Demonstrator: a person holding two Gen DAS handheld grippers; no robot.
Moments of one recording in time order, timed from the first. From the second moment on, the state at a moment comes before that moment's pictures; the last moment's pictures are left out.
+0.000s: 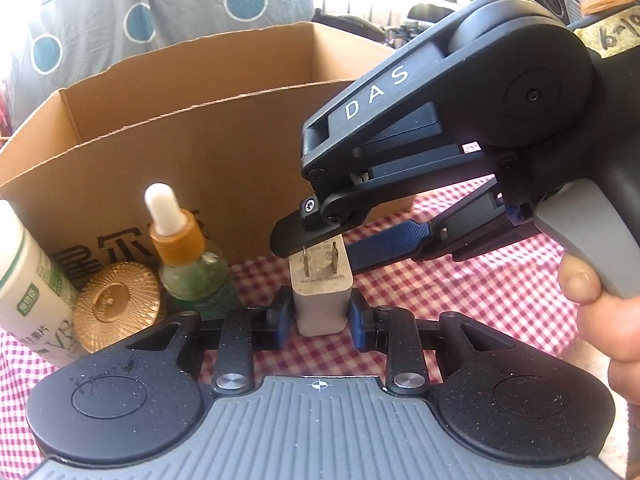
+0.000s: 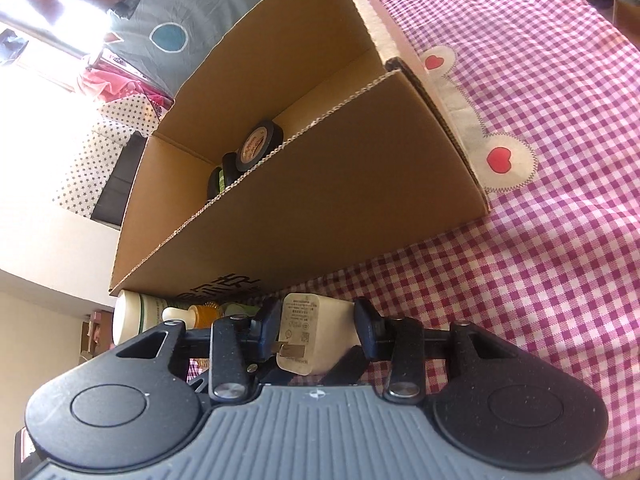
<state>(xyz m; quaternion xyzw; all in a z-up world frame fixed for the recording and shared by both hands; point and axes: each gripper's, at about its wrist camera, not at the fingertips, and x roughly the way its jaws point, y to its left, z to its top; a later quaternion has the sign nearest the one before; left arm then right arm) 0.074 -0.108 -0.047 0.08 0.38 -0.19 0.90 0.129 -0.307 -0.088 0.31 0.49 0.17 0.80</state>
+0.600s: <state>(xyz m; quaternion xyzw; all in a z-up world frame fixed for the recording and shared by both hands) 0.074 -0.130 -0.049 0.09 0.38 -0.21 0.90 0.124 -0.320 -0.093 0.33 0.50 0.16 0.78</state>
